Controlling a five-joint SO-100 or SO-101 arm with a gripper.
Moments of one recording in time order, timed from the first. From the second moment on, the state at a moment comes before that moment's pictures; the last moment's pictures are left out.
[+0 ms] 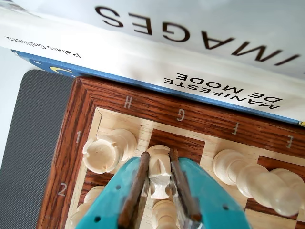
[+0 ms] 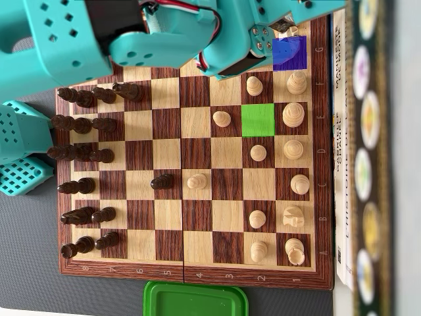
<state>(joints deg) -17.2 70.0 87.0 33.4 95.2</state>
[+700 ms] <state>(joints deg) -17.2 70.0 87.0 33.4 95.1</state>
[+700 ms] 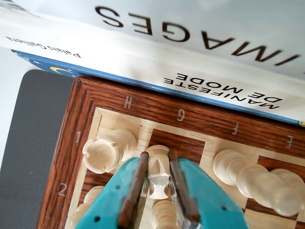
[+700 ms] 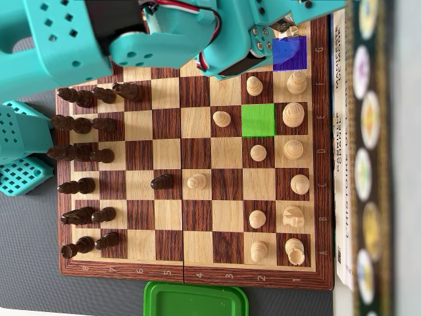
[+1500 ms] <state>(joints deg) -16.2 76.5 87.0 36.3 93.5</state>
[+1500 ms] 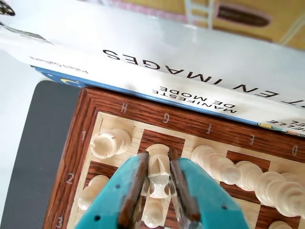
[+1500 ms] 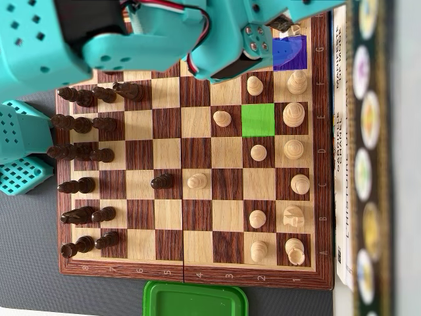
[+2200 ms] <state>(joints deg) -14.5 90.4 98.2 36.8 93.5</state>
